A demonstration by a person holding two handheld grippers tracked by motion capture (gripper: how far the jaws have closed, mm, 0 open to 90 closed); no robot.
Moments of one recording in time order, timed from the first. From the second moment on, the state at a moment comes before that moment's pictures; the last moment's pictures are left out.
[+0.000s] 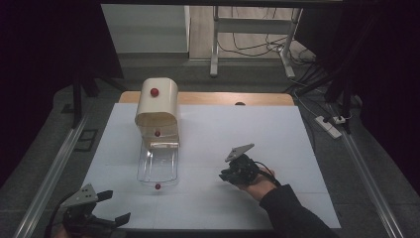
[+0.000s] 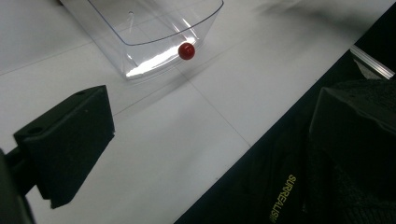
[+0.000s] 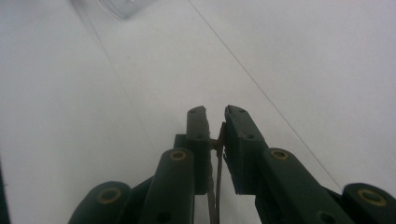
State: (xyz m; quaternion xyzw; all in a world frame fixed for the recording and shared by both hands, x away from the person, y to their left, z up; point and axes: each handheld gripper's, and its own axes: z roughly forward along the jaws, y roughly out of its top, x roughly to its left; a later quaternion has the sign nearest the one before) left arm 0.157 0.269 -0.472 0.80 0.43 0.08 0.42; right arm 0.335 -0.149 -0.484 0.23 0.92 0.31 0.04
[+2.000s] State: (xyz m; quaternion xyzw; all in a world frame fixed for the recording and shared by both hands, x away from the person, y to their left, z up) left arm 0.159 0.272 -0.473 0.79 0.43 0.07 0.42; right arm 0.365 -0.088 -0.428 0.21 0.87 0.44 0.02
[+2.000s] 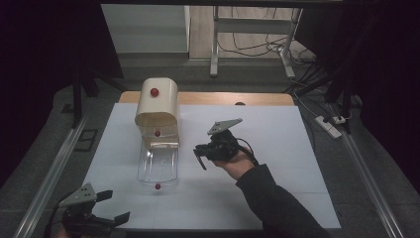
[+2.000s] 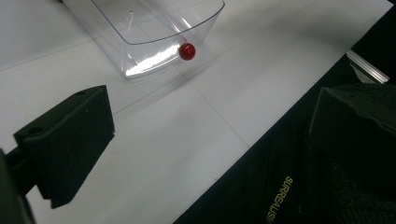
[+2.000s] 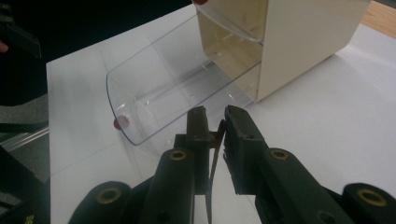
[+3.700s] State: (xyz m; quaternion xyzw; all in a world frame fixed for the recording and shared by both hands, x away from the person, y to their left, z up) left arm 0.159 0.273 -0.474 0.79 0.43 0.06 0.43; right arm 0.371 -0.003 -0.424 0.17 0.86 0.48 0.02
